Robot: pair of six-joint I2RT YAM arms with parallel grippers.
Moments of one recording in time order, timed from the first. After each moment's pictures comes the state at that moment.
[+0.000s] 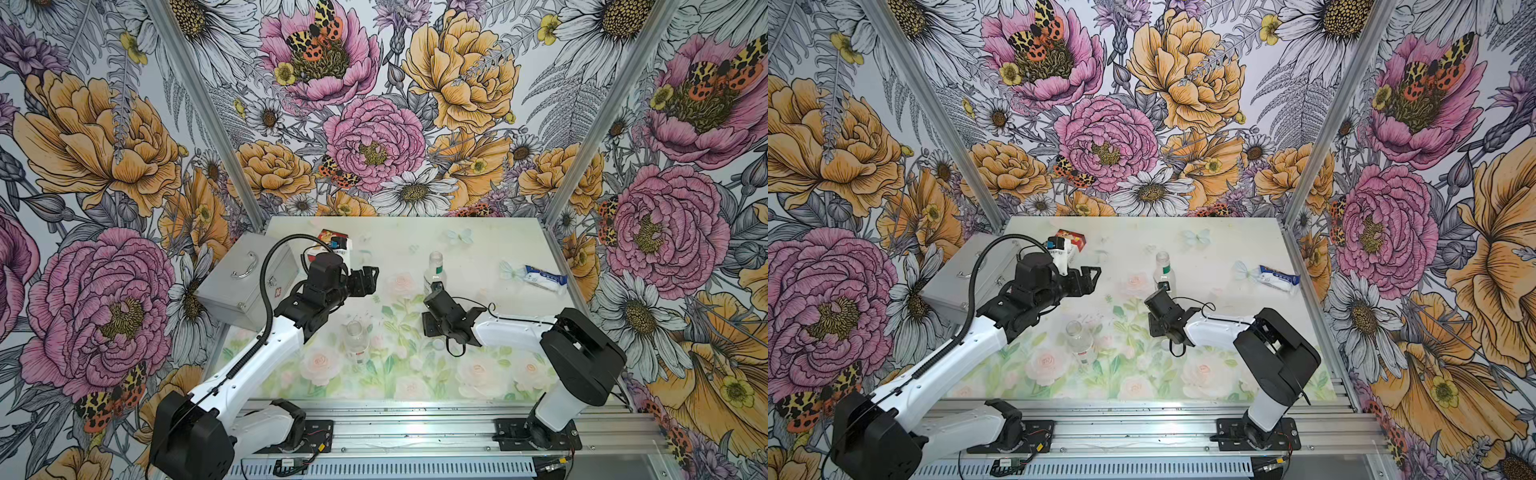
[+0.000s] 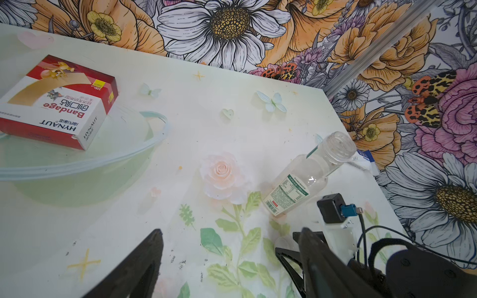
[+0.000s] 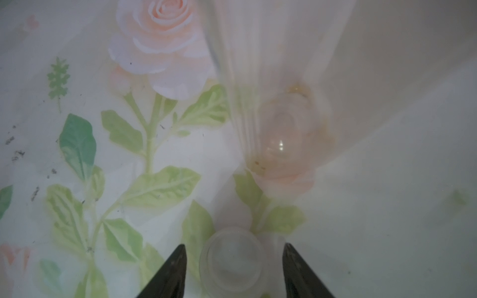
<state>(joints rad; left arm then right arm) -0.47 1.14 0.90 -0.27 0.02 -0.44 0.74 1.66 0.83 -0.18 0.20 0.53</state>
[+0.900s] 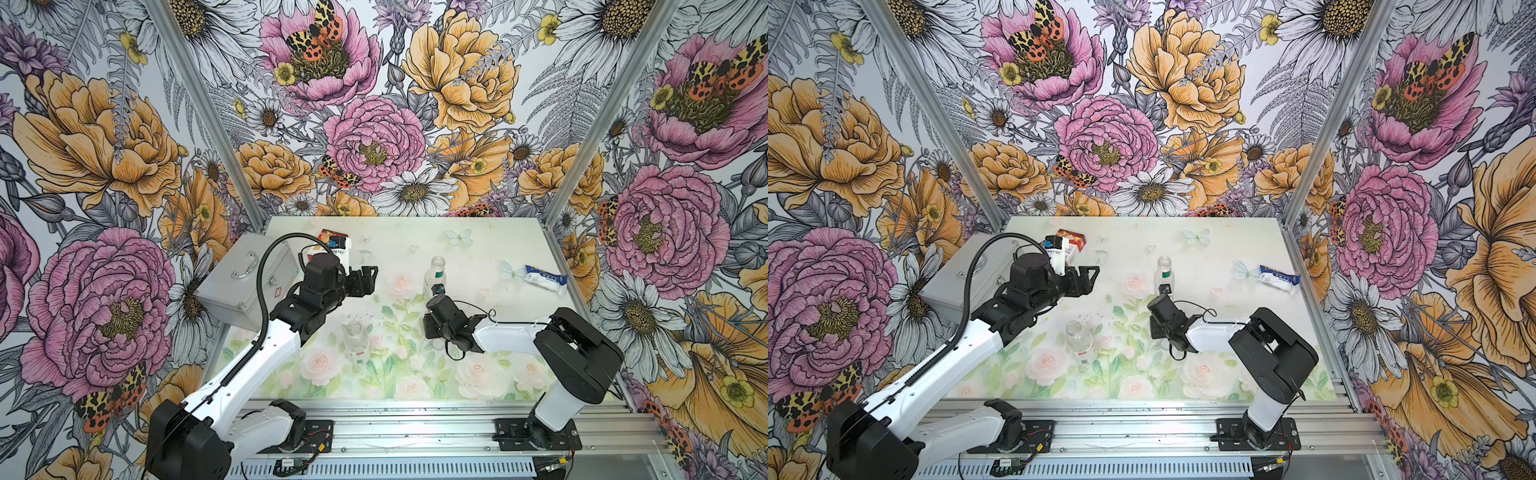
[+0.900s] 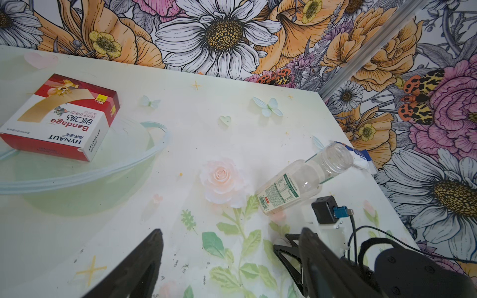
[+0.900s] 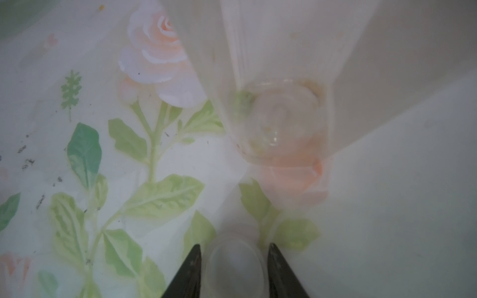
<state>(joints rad) -0.47 1.11 0.90 -0.28 0.02 -0.40 0.75 1.68 0.75 0.01 0.20 0.53</state>
